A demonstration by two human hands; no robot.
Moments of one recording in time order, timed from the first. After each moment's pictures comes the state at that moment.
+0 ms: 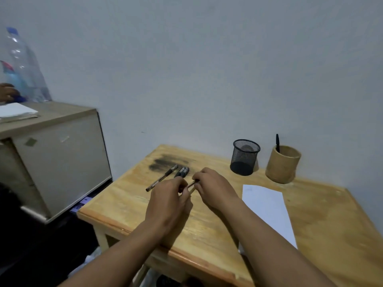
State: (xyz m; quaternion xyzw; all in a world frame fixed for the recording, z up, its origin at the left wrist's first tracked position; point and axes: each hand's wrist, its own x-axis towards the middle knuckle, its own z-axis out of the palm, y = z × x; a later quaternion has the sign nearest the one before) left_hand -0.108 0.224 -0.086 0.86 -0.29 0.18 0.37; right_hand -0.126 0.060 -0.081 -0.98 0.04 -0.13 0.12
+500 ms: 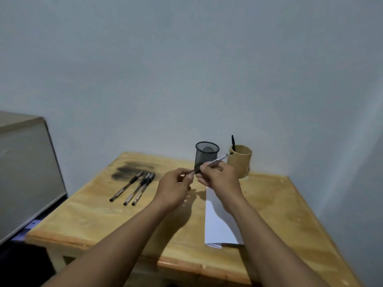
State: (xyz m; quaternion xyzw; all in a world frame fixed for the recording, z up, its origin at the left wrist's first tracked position) left_hand -0.122 0.144 -0.058 0.76 -0.31 -0.08 0.57; right_hand -0.209 0.027 -0.037 -0.62 0.20 -0.32 0.69
